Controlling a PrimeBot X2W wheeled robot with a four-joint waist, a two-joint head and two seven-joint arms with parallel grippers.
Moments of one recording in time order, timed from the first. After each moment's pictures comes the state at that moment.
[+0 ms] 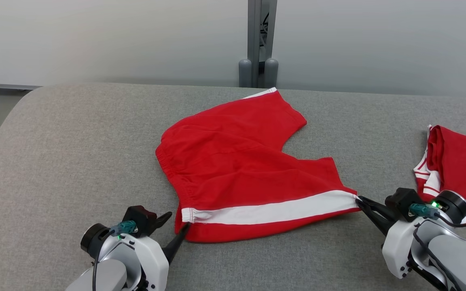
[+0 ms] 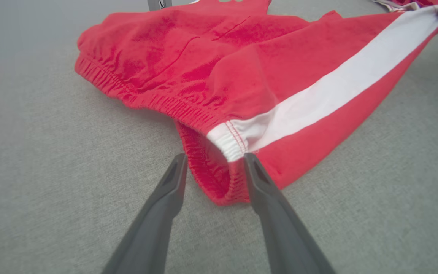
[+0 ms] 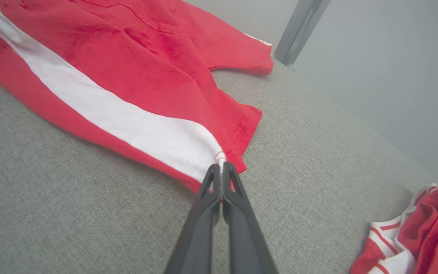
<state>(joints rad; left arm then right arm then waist) -0.55 0.28 -1.10 0.85 -0.81 -0.13 -0.26 -0.63 -0.50 1.10 0.73 0.62 0.13 -0.26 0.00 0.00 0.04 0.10</state>
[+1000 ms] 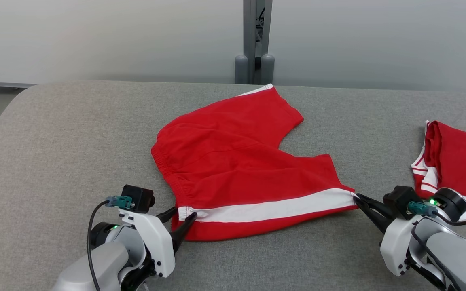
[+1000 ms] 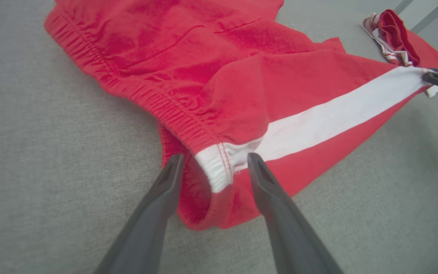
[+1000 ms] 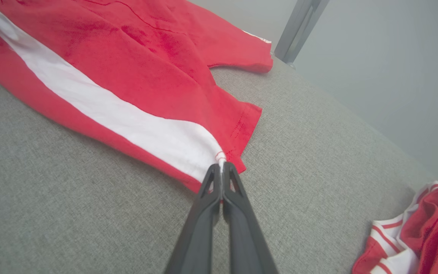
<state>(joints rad) -0.64 0.30 -1.22 0.78 -1.22 -0.13 -0.08 -0.64 -0.49 1.11 0.73 0.62 0.13 -0.26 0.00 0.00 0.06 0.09</state>
